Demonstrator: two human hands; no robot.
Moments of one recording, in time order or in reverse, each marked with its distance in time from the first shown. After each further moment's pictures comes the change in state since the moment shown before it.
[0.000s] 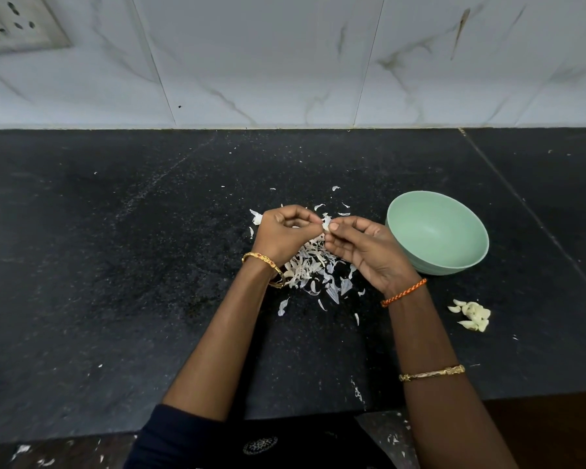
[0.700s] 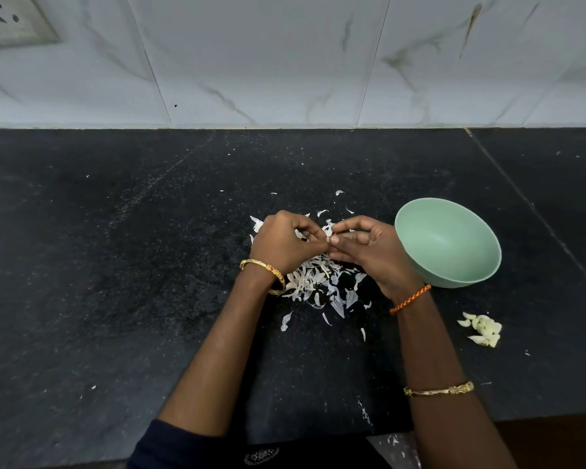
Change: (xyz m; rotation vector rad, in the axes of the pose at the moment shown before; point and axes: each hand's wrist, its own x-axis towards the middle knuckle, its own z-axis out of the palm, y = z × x) left_hand 0.011 0.005 -0.009 0.500 -0.084 0.144; right_hand 0.016 0.003 -0.004 -0.381 0.024 -0.150
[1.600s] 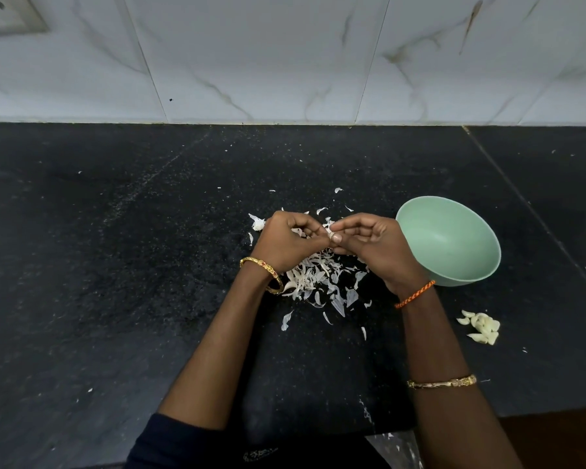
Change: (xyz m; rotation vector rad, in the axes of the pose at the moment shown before) left_hand 0.005 -0.010 0.005 -0.291 -0.073 -0.024; right_hand 0.003 -0.005 -0.003 -0.096 -0.051 -0.119
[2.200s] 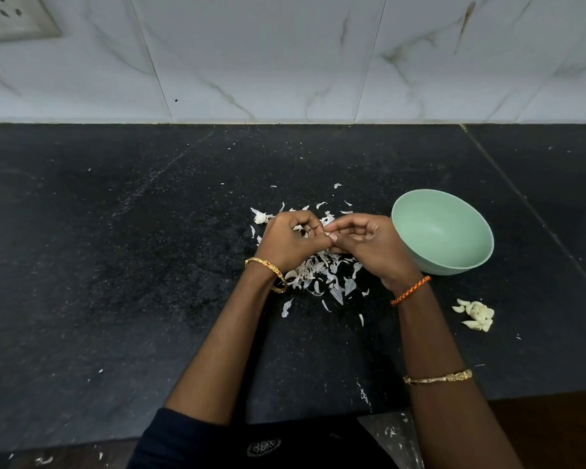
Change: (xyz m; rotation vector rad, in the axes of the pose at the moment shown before) left_hand -0.014 -0.001 0.010 0.024 0.047 -0.007; right_hand -0.013 0.000 0.006 -0.084 -0.026 -0.018
